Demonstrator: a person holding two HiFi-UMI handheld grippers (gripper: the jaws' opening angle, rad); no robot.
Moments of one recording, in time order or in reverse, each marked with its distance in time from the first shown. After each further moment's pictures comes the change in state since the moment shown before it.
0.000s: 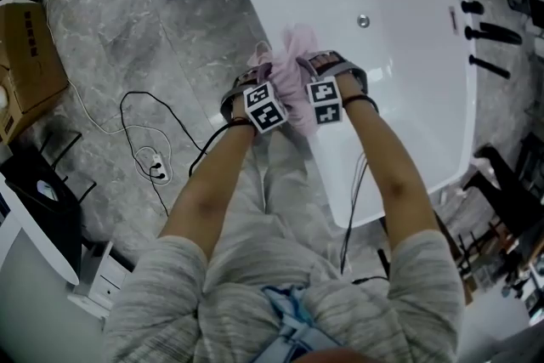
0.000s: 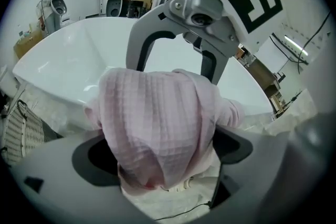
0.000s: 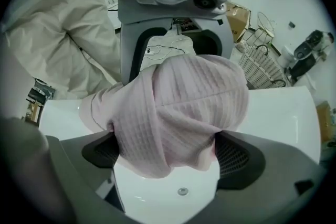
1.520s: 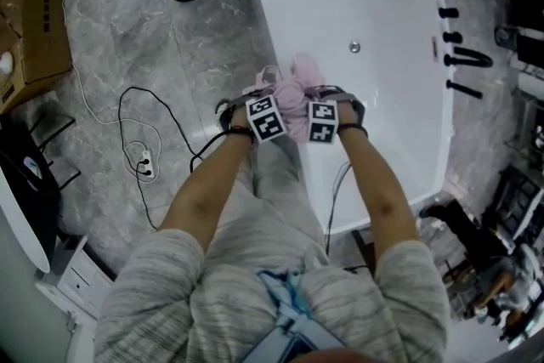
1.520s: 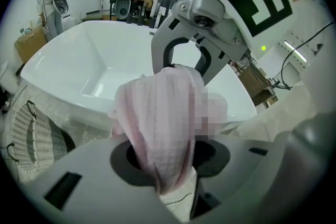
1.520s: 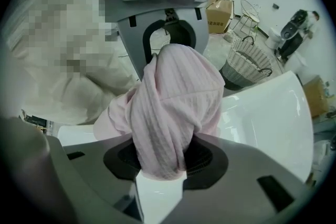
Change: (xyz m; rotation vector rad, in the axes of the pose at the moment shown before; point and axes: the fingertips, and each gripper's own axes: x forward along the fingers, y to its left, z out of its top) left arm -0.072 -0.050 0.010 -0.032 0.030 -0.042; right arm -0.077 0.039 0.020 0.188 0.039 0.022
